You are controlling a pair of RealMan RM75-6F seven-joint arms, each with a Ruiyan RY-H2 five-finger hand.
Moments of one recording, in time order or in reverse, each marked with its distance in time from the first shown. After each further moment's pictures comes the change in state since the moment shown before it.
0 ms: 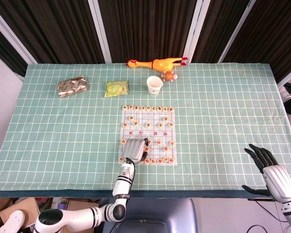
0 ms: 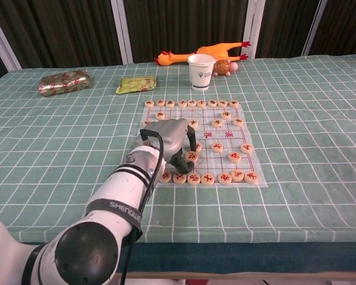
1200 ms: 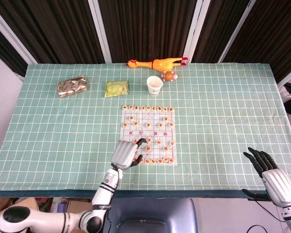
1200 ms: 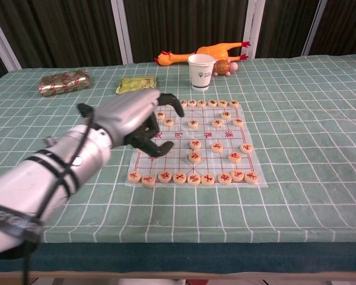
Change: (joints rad) left arm 0.189 0.390 0.221 -0.549 0.208 0.158 -0.094; right arm -0.023 0.003 -0.022 -0.014 -0.034 0.027 -0.054
